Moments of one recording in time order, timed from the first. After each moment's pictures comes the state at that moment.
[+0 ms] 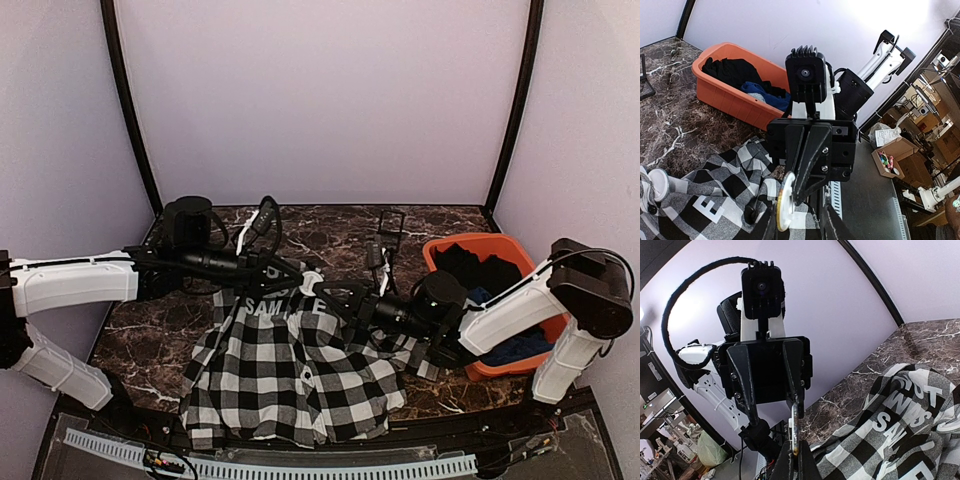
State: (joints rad) left arm -0.74 1.33 0.86 0.17 0.82 -0.36; right arm 1.06 1.67 0.59 1.28 -0.23 0.71
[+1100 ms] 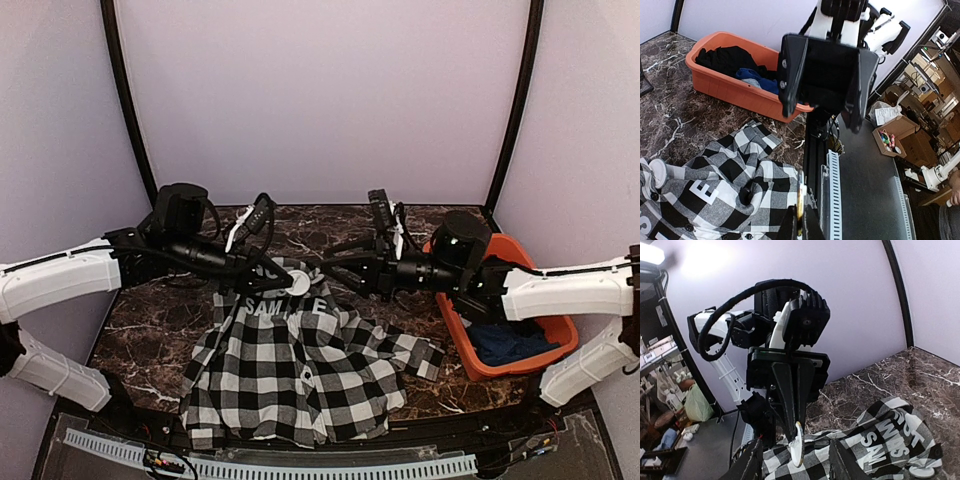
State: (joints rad) left arm -0.74 1.27 0.96 -0.13 0.84 -0.20; right arm 0.97 1.39 0.74 0.74 -0.49 0.43
